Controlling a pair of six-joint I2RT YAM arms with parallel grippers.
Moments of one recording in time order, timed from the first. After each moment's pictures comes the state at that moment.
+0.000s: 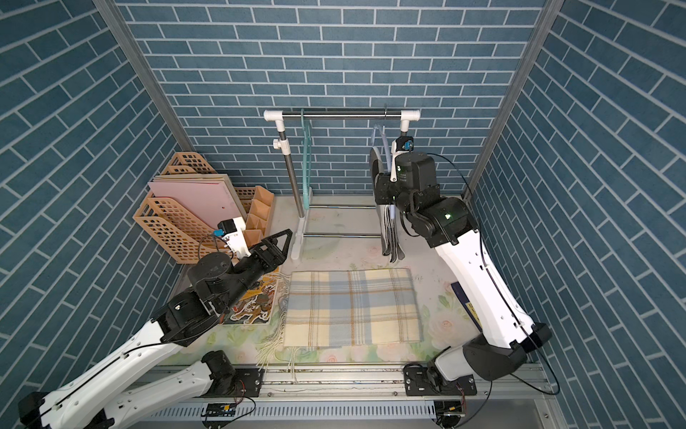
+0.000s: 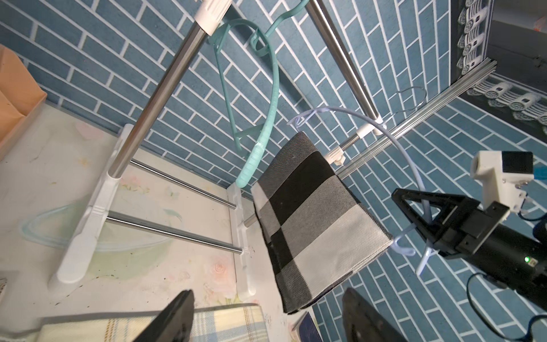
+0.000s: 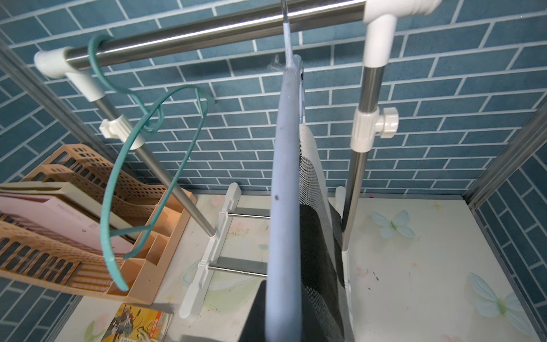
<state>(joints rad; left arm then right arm) -0.81 0.80 0.90 -0.20 -0.34 -0.86 0.59 1.47 1.96 -0.85 0.27 0.27</state>
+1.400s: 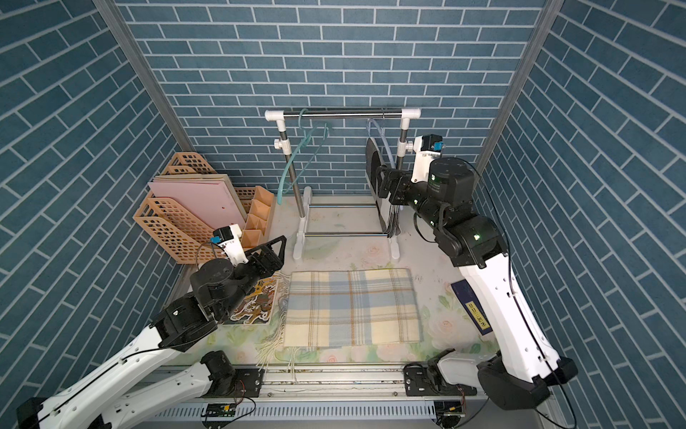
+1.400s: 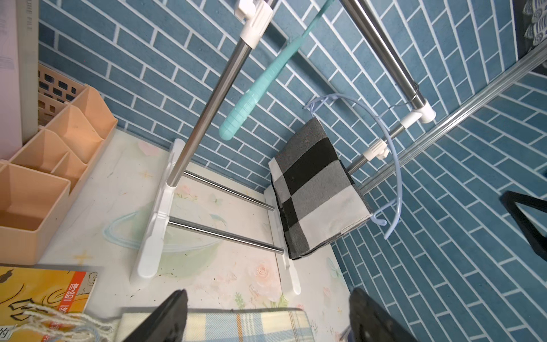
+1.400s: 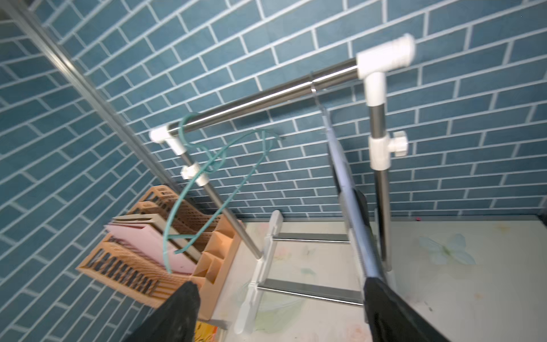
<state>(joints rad) -0.81 0.75 0.86 -0.28 -0.47 -0.77 0.59 1.27 1.81 -0.71 0.09 0.37</state>
